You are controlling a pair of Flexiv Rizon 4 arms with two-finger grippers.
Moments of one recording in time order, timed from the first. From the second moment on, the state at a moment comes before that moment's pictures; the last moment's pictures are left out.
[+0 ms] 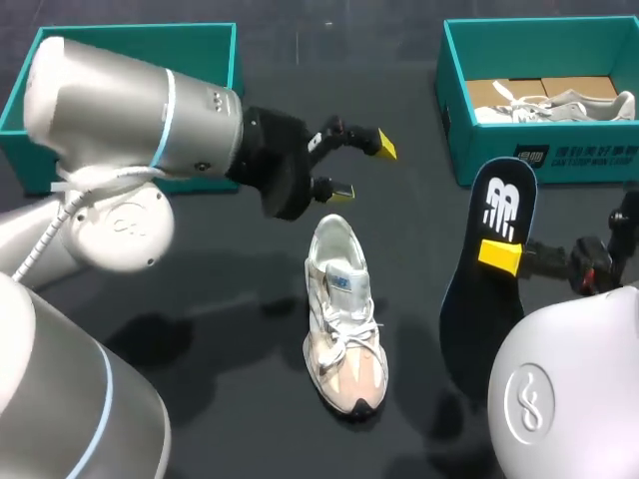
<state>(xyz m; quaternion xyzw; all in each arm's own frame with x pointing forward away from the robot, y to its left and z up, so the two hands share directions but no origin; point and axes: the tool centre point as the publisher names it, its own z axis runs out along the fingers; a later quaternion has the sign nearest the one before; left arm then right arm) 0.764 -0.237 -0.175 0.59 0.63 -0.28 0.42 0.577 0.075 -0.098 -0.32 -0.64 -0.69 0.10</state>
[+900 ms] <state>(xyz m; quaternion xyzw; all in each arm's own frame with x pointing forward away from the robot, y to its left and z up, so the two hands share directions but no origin) 0.759 -0.223 -0.165 0.55 0.52 -0.38 0.52 0.658 0.108 -0.127 -0.46 -0.64 -0.55 0.26</state>
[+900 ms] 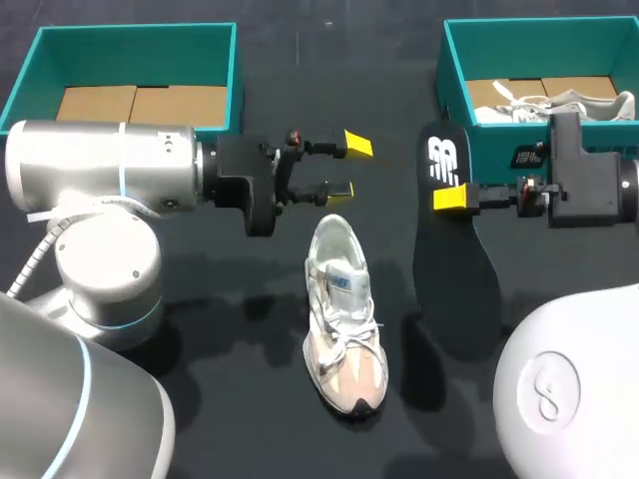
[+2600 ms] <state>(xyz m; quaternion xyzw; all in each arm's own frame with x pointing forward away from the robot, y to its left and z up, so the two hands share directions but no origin) 0.772 -0.244 -0.159 0.51 0.45 -0.48 0.55 0.776 0.155 -0.173 -0.53 -0.51 -0.51 0.45</state>
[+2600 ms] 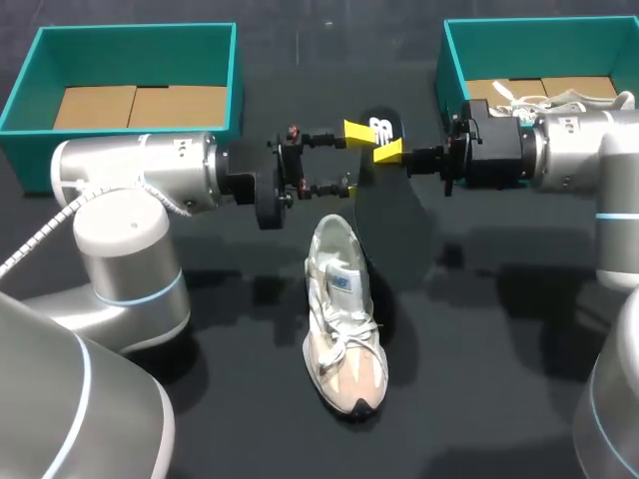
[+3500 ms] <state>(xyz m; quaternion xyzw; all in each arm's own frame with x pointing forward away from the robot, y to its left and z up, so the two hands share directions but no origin) 0.776 -0.259 -0.180 0.53 0.46 -0.49 0.52 0.824 0.144 -0.181 -0.56 -0.49 -0.48 0.47</state>
